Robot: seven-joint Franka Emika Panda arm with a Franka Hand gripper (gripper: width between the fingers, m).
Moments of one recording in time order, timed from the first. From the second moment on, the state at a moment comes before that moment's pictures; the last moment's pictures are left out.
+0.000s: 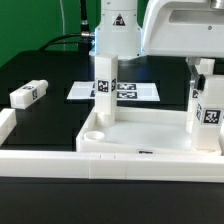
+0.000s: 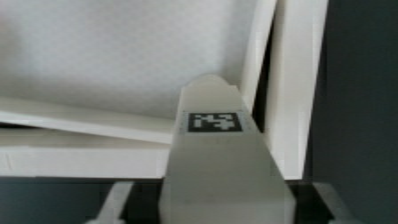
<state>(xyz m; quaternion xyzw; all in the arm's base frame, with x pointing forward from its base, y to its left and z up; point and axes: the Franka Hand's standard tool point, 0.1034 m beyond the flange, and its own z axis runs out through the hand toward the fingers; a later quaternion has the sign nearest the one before) 0.637 0.095 0.116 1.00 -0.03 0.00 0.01</state>
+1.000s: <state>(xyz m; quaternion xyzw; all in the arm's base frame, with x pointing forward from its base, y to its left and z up) 0.636 0.094 0.114 0.93 -0.37 0.01 -0.02</state>
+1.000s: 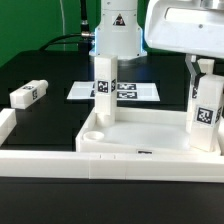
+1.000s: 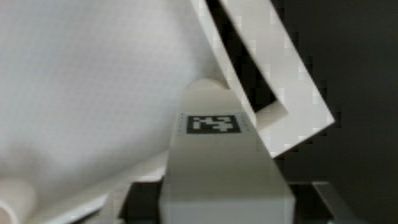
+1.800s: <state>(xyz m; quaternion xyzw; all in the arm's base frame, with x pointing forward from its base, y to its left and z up) 0.636 0.095 0.114 0.82 -0.58 0.00 -0.03</state>
